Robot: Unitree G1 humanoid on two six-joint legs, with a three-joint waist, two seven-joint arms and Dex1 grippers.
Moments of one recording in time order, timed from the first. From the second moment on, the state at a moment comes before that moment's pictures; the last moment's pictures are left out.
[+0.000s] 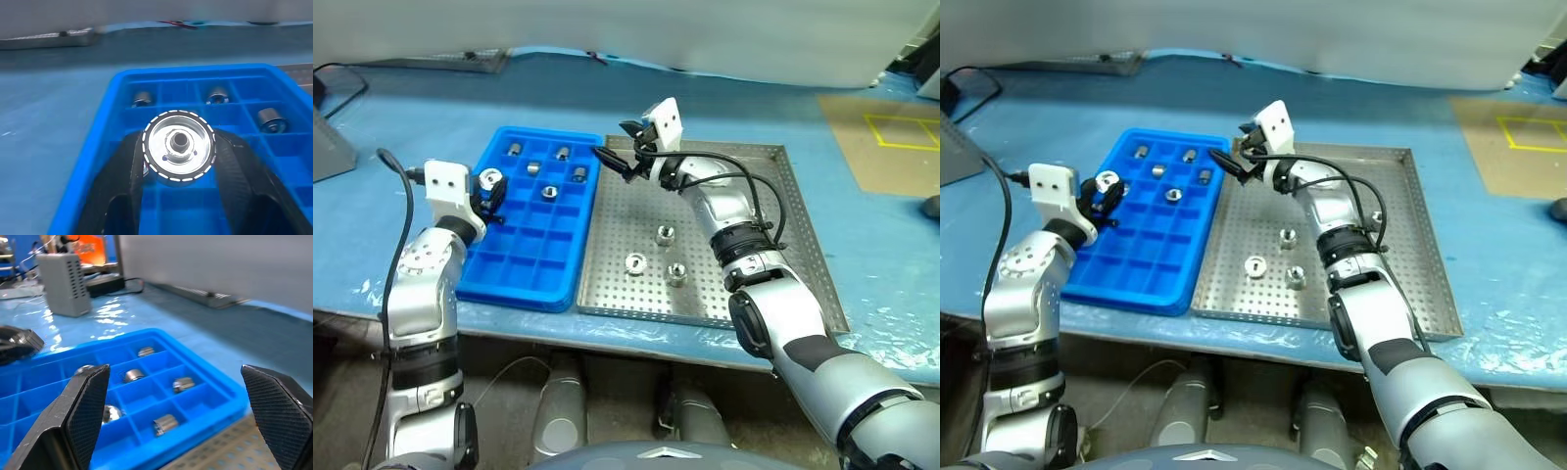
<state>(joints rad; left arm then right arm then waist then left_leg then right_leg) -0.29 0.28 0.35 -0.26 -0.14 0.54 -0.29 -1.08 -0.10 0.03 0.89 0.16 -0.02 0.73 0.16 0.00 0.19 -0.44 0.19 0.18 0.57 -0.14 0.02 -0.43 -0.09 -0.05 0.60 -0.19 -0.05</state>
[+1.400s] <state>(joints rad) -1.00 0.48 -0.43 0.79 -0.06 0.10 -1.59 -0.52 -0.30 -0.09 0.00 0.17 0.37 0.44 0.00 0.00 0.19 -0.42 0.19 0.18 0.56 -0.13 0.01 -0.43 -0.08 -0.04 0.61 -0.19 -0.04</state>
